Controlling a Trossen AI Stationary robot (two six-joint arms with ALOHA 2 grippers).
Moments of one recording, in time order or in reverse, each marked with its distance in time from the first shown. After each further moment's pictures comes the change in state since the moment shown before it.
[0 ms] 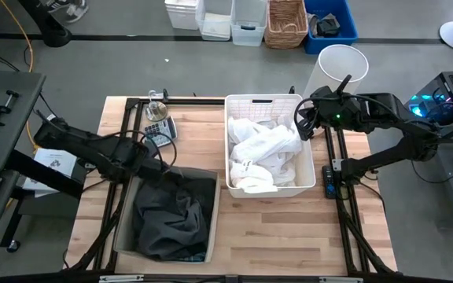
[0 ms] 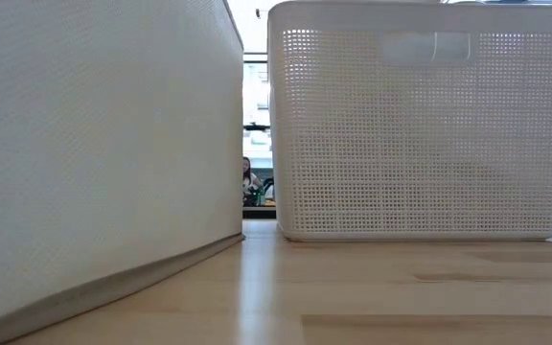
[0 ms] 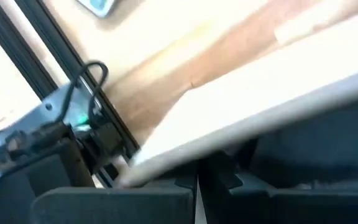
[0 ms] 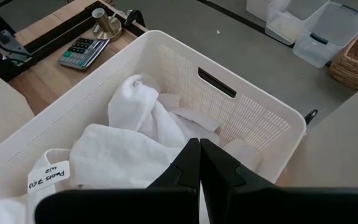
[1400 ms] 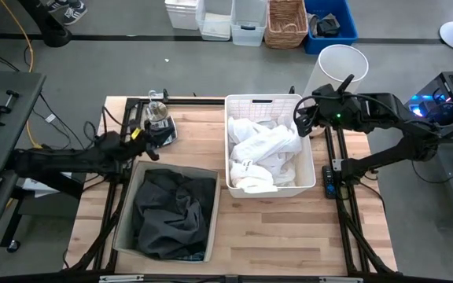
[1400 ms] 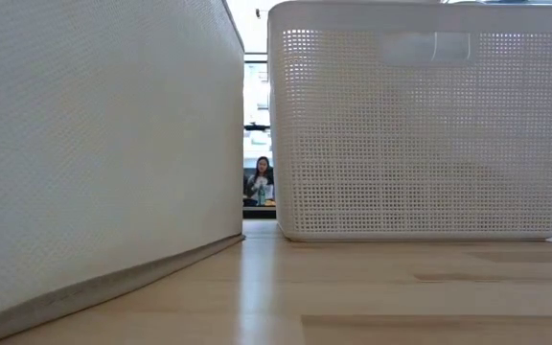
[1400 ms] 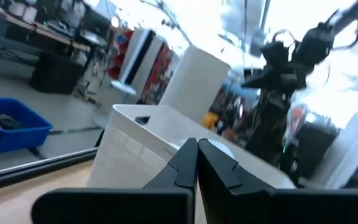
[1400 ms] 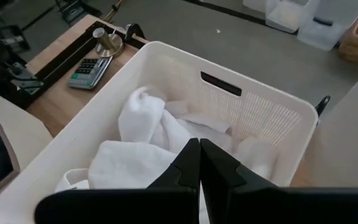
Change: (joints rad) left arm 0.423 -0.751 -0.891 1.995 -0.150 0.867; right arm 0.000 0.000 0.000 0.028 0.007 0.120
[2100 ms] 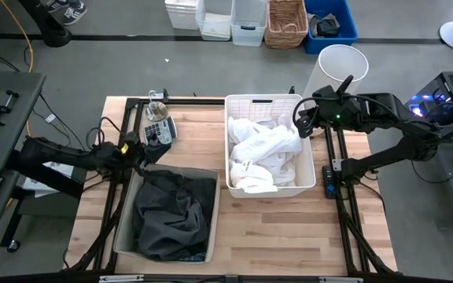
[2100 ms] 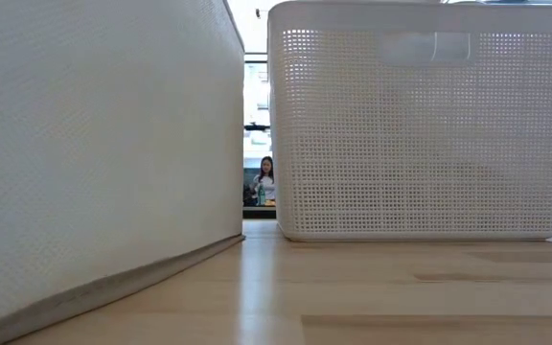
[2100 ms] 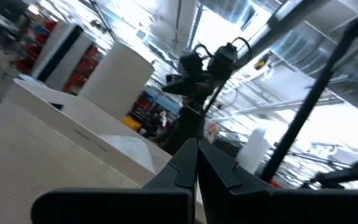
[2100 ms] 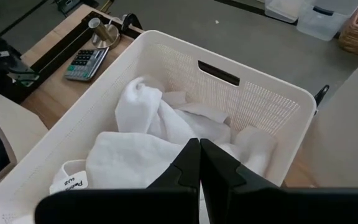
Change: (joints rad) left arm -0.224 -0.003 -0.207 0.409 0.036 -0.100; right arm 0.000 0.000 0.000 -0.040 -0.023 0.045
